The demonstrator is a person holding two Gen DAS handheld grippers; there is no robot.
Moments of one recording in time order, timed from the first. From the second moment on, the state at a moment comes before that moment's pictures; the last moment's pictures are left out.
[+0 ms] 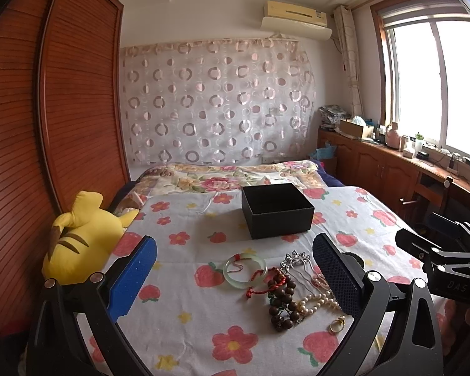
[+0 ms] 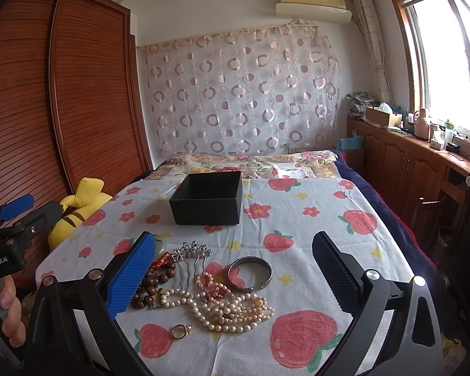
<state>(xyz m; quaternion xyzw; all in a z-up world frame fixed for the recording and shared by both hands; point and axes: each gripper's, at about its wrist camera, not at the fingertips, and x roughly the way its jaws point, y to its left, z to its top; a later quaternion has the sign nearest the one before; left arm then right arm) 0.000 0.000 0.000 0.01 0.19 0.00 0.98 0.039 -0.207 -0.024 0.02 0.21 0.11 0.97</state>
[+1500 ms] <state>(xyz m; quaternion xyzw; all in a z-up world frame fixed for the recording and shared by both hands) 0.001 -0.003 0.003 0.02 0.19 0.00 0.98 0.037 -0.208 -0.023 0.03 0.21 0.11 0.97</state>
